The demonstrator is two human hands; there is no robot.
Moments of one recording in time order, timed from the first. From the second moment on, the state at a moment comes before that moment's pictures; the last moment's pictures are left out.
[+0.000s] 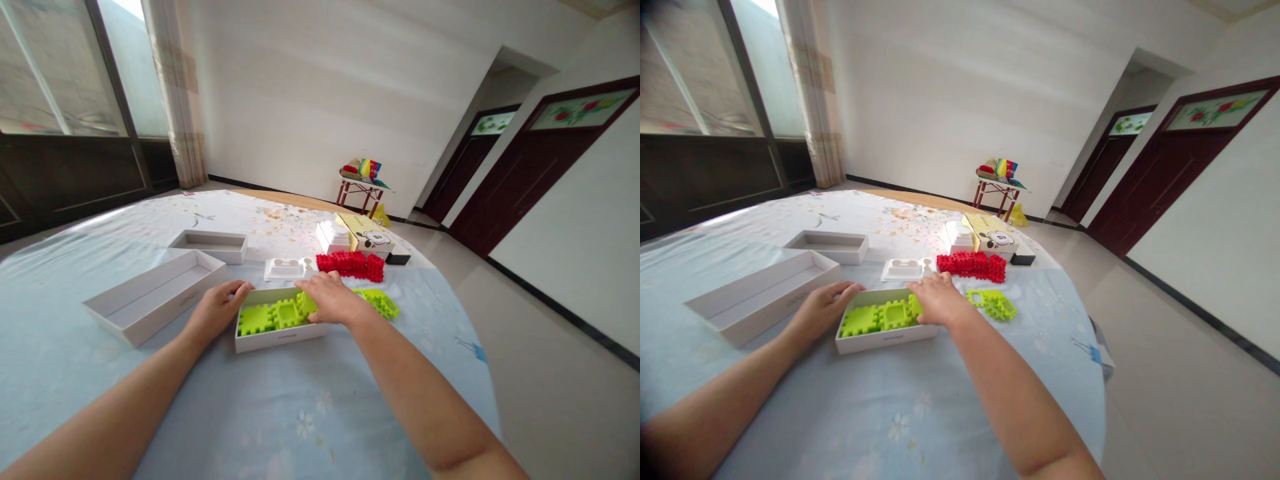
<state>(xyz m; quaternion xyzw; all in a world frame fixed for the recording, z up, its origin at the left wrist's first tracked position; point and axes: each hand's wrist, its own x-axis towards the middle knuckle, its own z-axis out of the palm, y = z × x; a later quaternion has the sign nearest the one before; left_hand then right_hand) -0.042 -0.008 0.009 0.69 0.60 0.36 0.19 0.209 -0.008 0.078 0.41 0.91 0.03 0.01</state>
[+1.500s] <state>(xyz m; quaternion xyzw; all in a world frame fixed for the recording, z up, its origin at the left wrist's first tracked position) -0.050 -0.004 0.002 0.65 0.63 0.38 0.19 0.393 0.010 0.024 0.69 0.70 -0.14 -0.15</state>
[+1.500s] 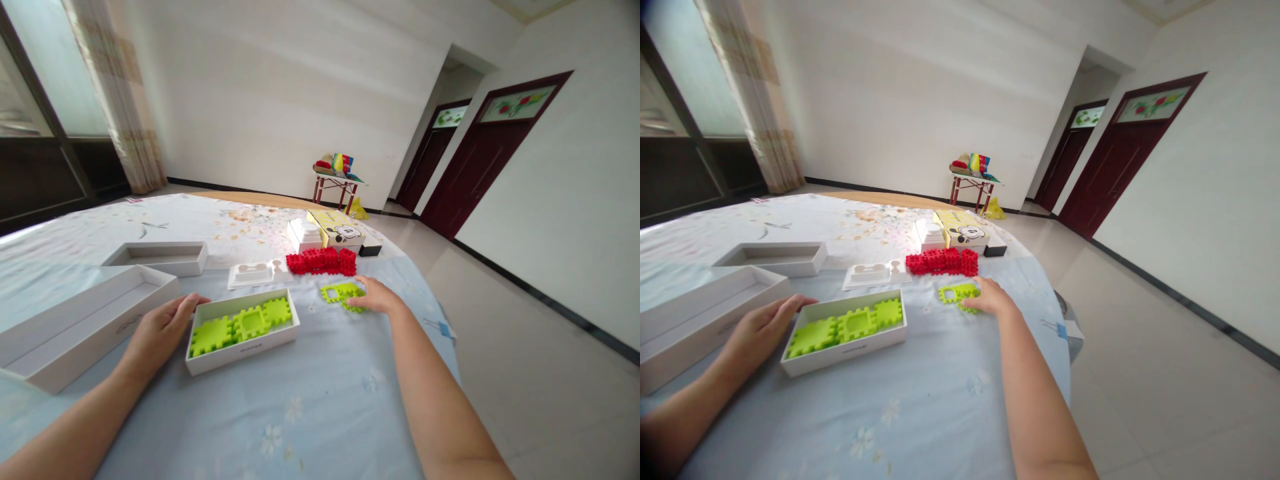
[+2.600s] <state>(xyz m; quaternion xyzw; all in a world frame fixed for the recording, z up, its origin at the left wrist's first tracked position) -0.052 -0.003 -0.001 0.65 0.63 0.36 0.22 0.330 0.026 0.016 0.72 0.67 -0.03 -0.17</state>
